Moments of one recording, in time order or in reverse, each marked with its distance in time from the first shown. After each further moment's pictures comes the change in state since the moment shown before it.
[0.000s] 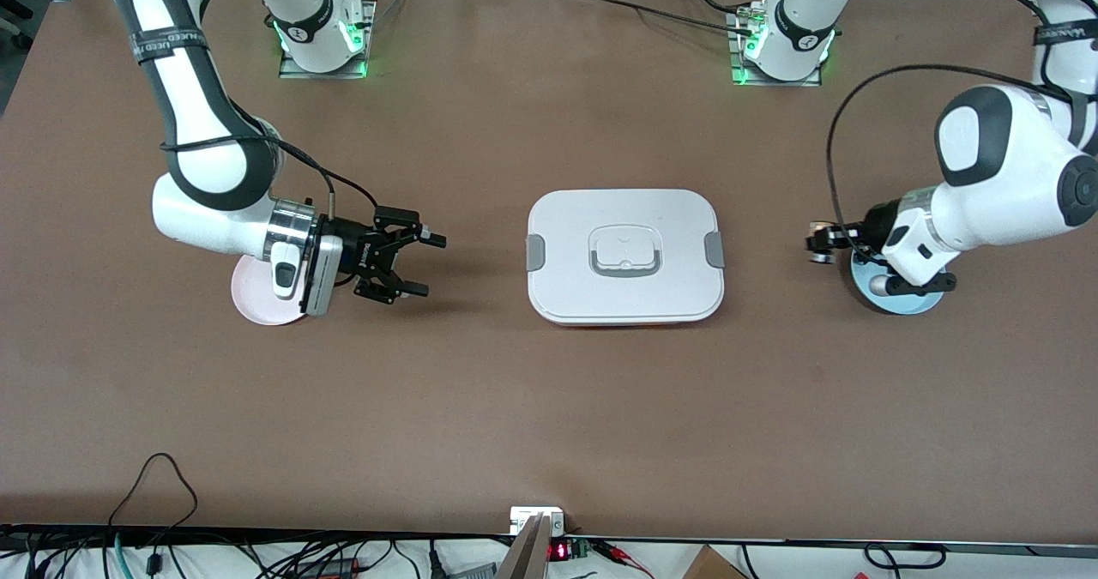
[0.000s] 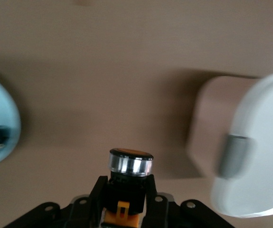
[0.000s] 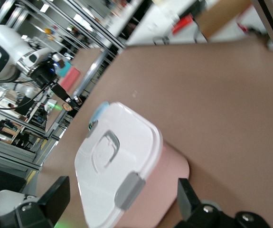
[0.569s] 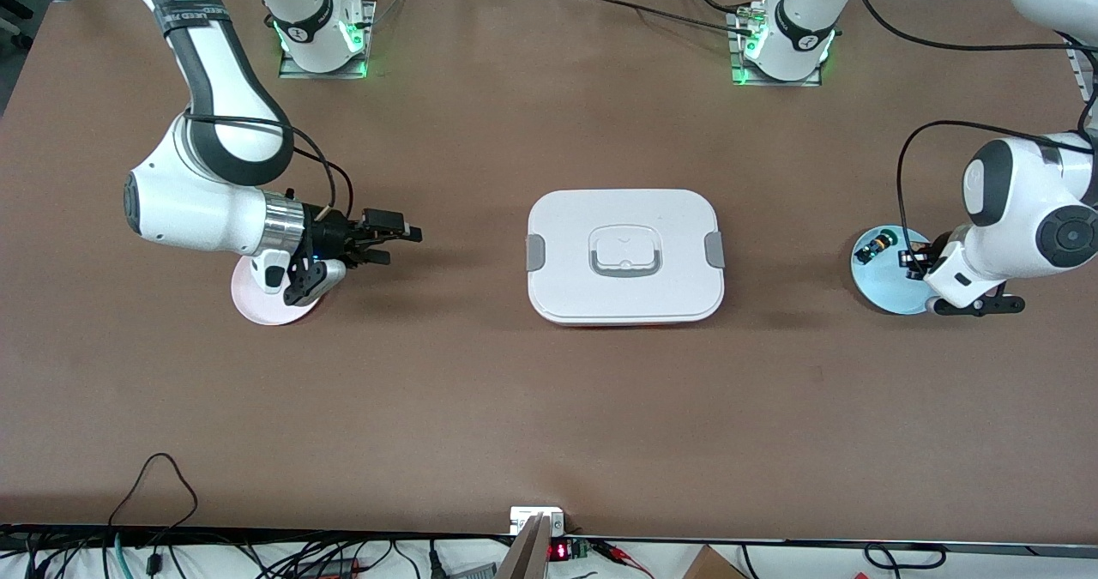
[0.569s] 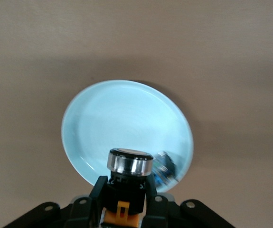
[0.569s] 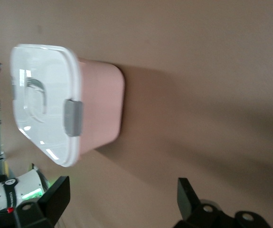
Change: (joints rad) left arm 0.092 0.158 0.073 -0.005 0.442 0.165 0.005; right arm -0.024 -0.031 0.000 0.010 -0.576 -0.099 0.739
